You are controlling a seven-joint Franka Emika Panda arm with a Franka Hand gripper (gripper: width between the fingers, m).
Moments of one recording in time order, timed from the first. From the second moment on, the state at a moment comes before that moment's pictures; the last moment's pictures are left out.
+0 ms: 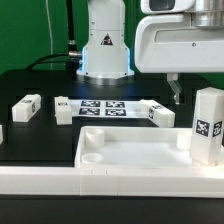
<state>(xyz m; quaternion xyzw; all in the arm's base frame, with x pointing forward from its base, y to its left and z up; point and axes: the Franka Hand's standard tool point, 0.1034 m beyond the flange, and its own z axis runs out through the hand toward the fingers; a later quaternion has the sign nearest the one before) 0.633 0.105 0.113 -0.99 0.11 -0.01 0.05</state>
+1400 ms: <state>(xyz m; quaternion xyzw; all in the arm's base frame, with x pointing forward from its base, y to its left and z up) 0.633 0.104 0.107 -0.98 -0.20 -0.01 0.03</state>
